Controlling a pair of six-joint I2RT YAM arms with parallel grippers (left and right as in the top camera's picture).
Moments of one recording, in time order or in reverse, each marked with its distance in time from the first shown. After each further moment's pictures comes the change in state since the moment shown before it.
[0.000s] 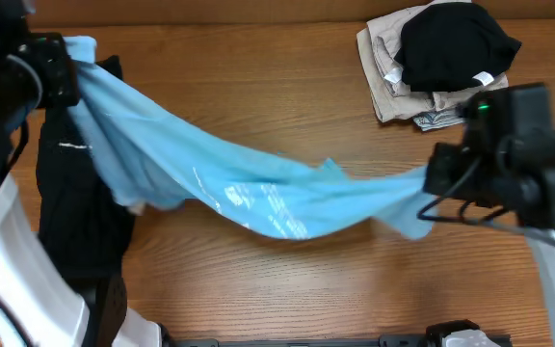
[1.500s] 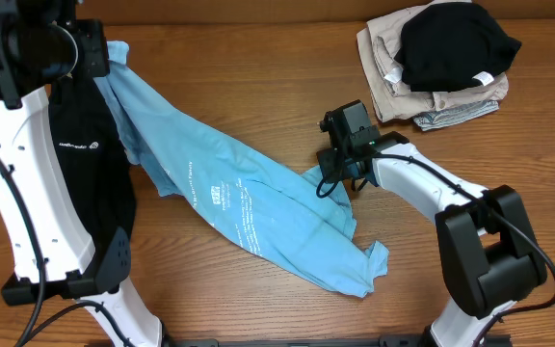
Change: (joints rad) left arm 0.000 0.207 -0.028 -0.008 0.061 0.003; right arm 0.234 0.598 -0.445 1.019 0.055 -0.246
